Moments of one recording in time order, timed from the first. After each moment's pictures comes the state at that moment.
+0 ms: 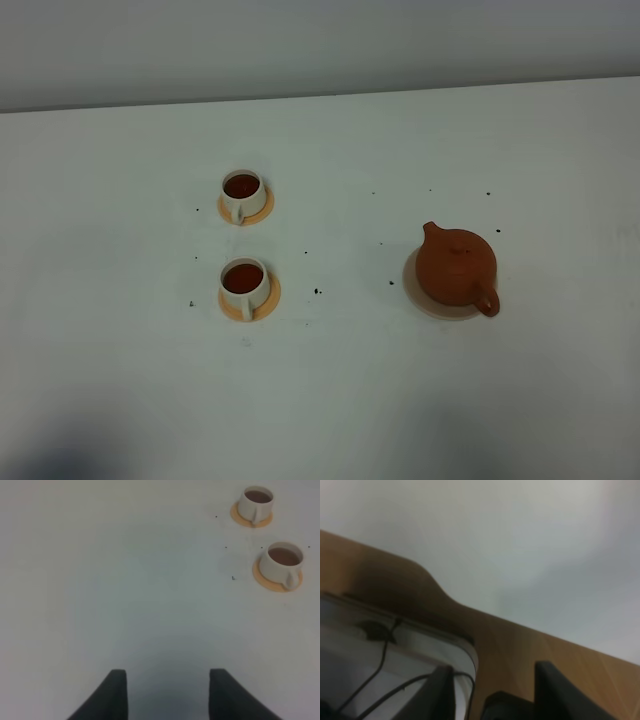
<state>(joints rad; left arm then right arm) -0.03 0.00 -0.51 0.03 1.07 -0.06 0.51 0.61 -0.56 0.03 1.22 0.05</state>
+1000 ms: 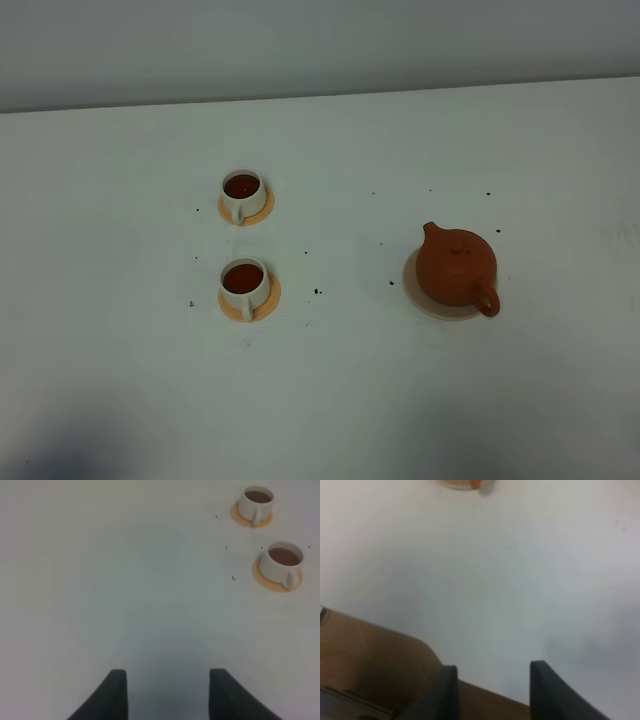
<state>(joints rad) -0.03 0.00 -0.51 0.03 1.07 -0.06 0.51 0.35 -0.49 0.00 1.08 0.05</state>
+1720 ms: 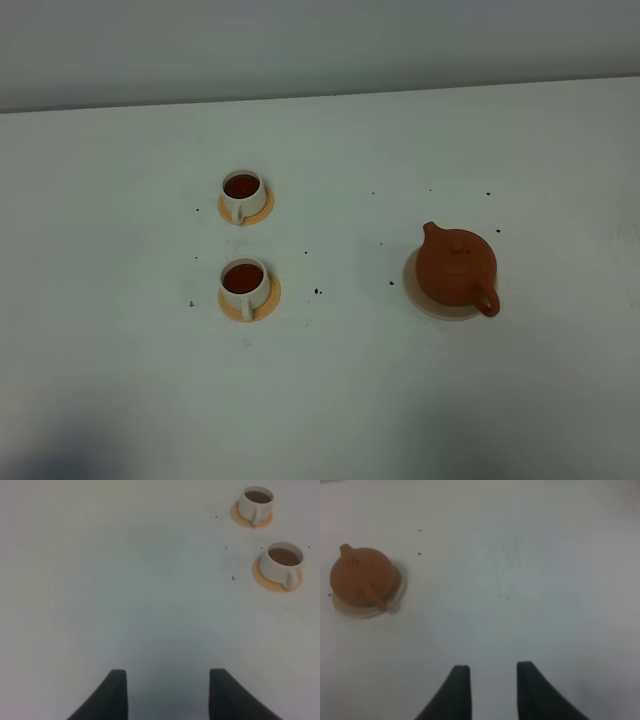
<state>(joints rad) -0.03 0.00 -0.51 0.03 1.07 -0.06 0.06 0.00 -0.49 0.00 1.08 0.05</state>
